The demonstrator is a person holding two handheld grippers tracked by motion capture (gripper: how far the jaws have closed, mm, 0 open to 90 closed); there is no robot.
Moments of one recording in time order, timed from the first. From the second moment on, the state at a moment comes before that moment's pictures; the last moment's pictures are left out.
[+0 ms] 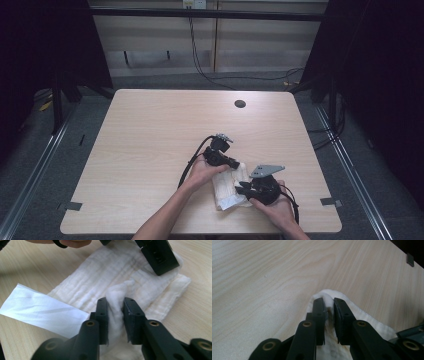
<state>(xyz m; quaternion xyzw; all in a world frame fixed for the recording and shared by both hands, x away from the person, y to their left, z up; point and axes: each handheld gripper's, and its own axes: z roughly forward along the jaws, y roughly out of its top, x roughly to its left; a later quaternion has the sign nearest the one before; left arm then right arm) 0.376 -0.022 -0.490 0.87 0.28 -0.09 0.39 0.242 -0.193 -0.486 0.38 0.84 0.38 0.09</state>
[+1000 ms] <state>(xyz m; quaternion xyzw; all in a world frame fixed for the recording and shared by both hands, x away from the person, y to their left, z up) 0.363 0.025 -0.464 0.86 0.26 -0.06 0.44 0.250 -0.235 -0.460 0.44 0.78 0.43 0.15</state>
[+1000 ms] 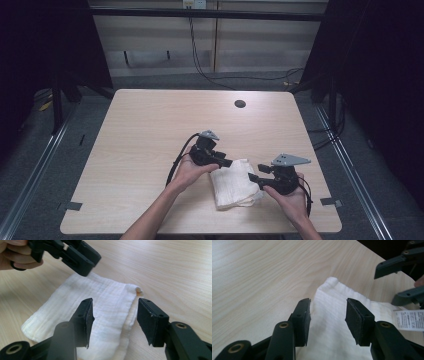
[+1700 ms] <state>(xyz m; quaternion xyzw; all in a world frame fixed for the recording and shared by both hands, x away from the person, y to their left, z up) 0.321 0.129 -0.428 0.84 0.28 0.02 0.46 0.251 -0.277 -0.443 0.45 0.76 0.45 0.14</state>
